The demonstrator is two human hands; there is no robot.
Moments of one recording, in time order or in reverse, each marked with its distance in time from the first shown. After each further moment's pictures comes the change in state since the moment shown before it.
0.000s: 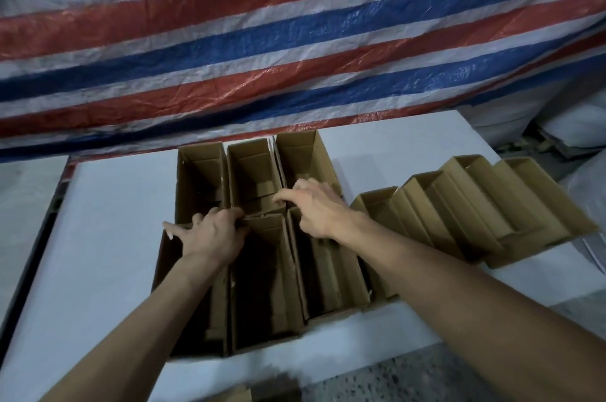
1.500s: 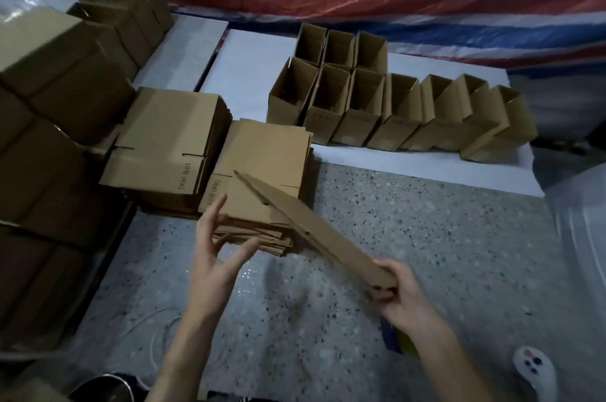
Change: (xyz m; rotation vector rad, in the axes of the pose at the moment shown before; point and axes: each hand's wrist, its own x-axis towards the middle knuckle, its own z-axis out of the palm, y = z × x) left_hand -0.617 -0.012 0.079 -1.359 0.468 -0.130; right_hand -0.561 -0.091 0.107 1.839 -0.188 0.930
